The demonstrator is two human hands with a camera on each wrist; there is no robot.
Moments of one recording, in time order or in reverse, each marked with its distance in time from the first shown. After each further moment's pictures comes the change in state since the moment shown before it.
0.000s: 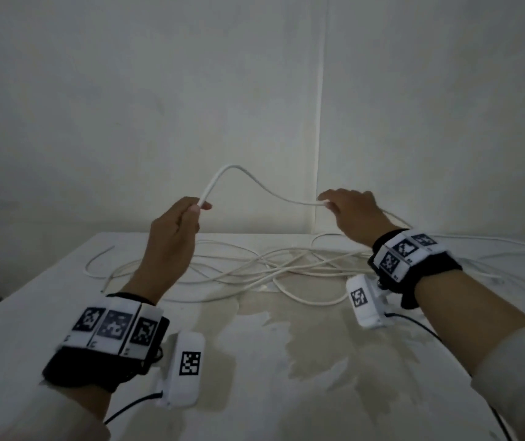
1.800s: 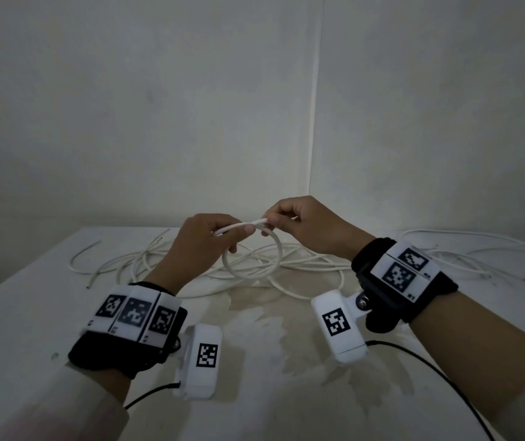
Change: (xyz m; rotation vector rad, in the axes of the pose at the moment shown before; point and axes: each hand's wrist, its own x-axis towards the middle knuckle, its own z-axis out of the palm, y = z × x) left_hand -0.003 0.009 0.029 0.066 -0.368 -0.009; right_hand -0.028 -0.083 -0.029 0.885 -0.192 -0.088
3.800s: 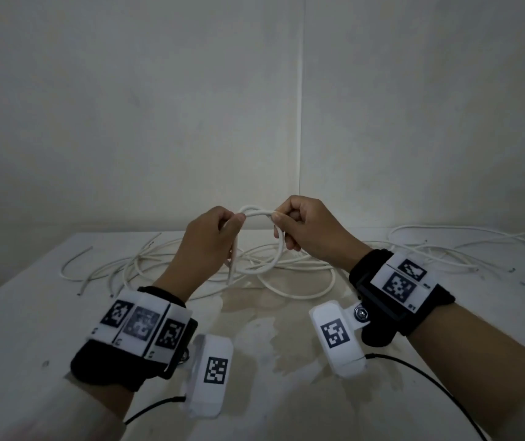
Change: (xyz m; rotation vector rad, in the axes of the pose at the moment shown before) left_hand 0.003 0.024 0.022 0.079 0.108 -0.106; right_hand -0.020 0.007 -0.004 0.222 0.209 0.093
